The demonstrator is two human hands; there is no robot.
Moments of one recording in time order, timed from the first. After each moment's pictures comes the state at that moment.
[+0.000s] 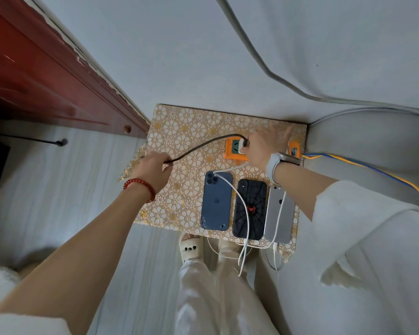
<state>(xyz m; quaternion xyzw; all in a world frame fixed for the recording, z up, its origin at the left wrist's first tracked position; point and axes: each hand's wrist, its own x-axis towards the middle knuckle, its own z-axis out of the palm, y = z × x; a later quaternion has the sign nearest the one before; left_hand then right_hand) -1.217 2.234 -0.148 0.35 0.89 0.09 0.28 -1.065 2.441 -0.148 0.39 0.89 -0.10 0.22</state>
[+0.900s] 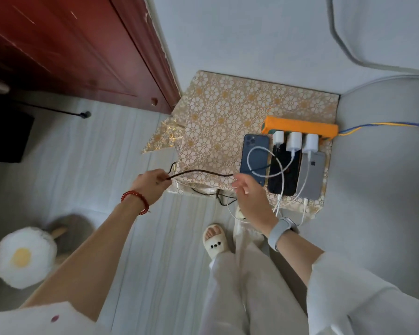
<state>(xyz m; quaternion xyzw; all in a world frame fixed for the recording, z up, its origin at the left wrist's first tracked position) -1.215 2.055 -0.130 0.22 0.88 0.14 0.40 -1.010 2.199 -0.119 0.45 0.70 -0.56 0.01</state>
